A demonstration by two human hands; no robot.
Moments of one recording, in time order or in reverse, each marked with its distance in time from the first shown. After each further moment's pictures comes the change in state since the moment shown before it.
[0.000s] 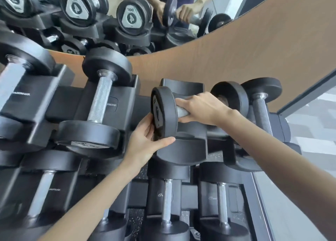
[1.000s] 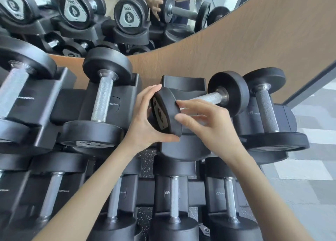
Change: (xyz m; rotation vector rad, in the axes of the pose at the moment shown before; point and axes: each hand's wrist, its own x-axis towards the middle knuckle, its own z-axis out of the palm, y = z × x) left_hand 0.024 0.019 -0.015 0.448 -0.058 0.489; right_hand -0.055 -0.088 -0.044 1.219 0.524 0.501
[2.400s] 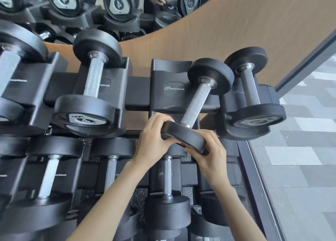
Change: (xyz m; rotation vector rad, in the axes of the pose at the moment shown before) left_hand -0.080 0.008 0.064 0.214 0.070 0.021; right_hand -0.124 0.087 0.019 -0.215 0.283 -0.017
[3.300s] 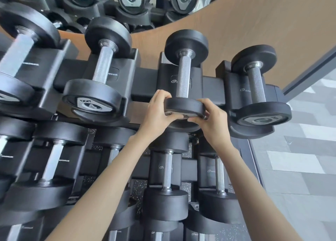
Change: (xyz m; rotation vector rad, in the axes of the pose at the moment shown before) left_hand 0.032 -0.008 -0.001 -0.008 0.006 -0.106; right_hand 0.067 -0.003 -0.003 -0.030 -0.130 0.039
